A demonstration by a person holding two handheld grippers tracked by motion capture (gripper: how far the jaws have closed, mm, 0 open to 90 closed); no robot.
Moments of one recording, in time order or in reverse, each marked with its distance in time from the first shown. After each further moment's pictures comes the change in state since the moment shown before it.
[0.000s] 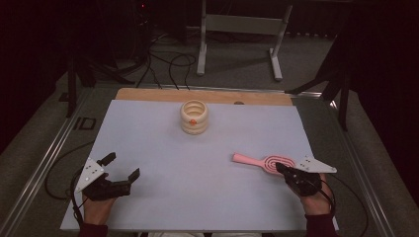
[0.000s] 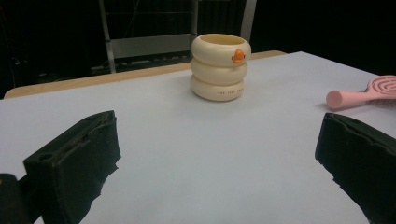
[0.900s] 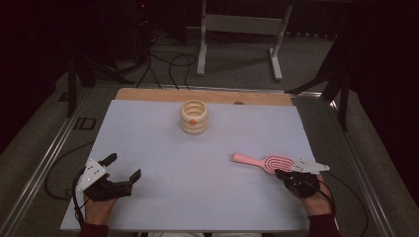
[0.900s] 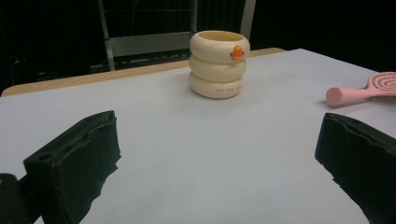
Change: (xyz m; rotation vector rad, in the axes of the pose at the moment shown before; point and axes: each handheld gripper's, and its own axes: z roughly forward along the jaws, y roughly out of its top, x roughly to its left) left arm -0.002 -0.002 0.002 0.010 -0.002 0.004; right arm -0.006 -0.014 0.012 0.139 0.043 -0.022
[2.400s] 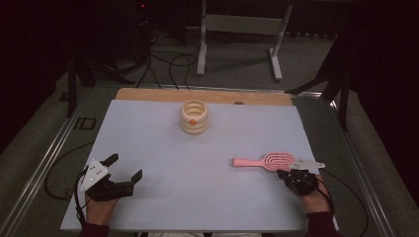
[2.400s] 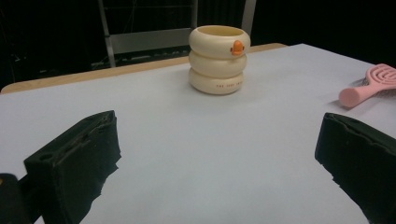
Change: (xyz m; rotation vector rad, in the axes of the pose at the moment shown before) left arm -0.003 -0.002 0.003 0.017 0.006 0.008; right arm -0.012 -0.010 0.016 0.076 -0.067 0.043
